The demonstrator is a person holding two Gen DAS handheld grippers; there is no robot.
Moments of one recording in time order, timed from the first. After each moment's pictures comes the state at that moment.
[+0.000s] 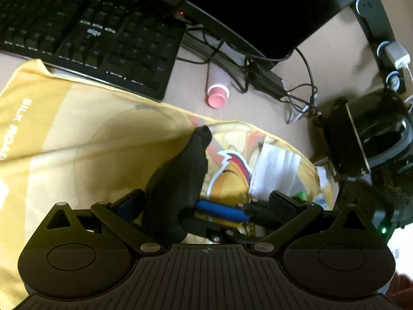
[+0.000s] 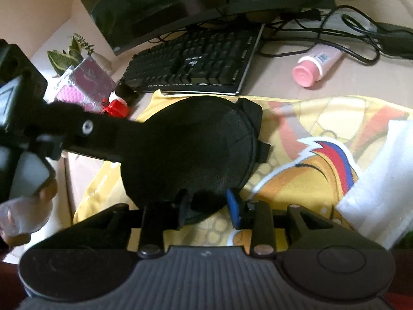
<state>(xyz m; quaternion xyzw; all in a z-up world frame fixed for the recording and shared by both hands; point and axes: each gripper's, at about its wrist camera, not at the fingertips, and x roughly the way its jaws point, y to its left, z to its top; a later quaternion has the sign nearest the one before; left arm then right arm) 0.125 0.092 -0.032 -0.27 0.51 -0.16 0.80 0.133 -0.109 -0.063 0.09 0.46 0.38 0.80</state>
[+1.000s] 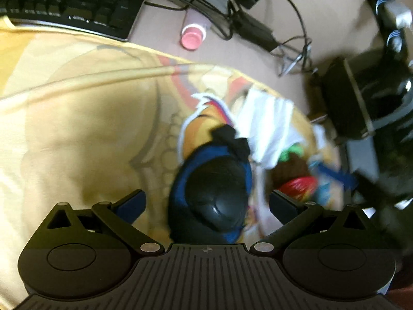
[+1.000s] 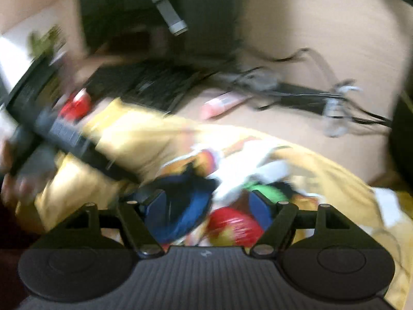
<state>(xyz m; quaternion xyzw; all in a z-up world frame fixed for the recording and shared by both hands) 0.100 0.036 -0.051 -0.20 0.56 -0.18 0.78 0.062 -0.223 0.010 -0.03 0.38 0.25 0.89</state>
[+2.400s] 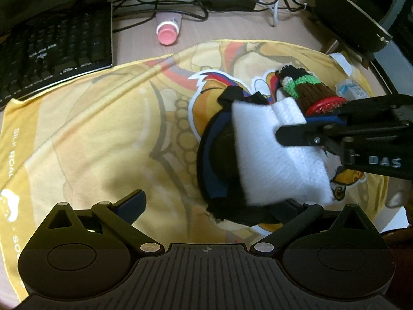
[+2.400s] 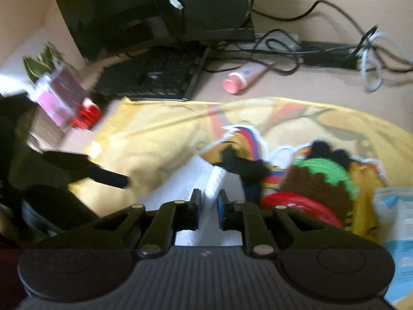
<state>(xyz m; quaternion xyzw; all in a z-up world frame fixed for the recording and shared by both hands) 0.063 -0.002 -0.042 0.03 0.55 -0.17 0.82 0.072 -0.182 -0.023 0.04 0.45 0.27 0.85</state>
